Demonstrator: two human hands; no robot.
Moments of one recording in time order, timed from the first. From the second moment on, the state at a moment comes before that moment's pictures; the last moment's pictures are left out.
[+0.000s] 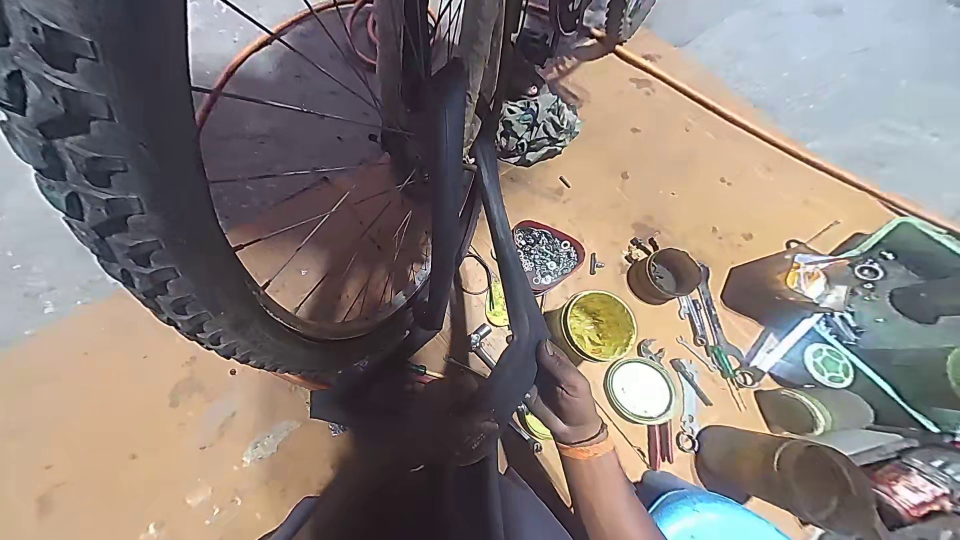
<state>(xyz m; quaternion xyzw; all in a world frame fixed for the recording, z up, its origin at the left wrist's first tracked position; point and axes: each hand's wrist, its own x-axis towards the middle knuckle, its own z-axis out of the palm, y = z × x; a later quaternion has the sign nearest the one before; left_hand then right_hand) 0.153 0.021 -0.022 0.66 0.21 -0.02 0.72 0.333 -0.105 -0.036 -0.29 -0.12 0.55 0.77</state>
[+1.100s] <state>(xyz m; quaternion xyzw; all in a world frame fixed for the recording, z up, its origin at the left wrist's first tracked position) 0.154 0.011 0.003 0.64 0.21 0.03 0.74 0.330 -0.103 -0.015 -0.33 -0.06 0.54 0.77</state>
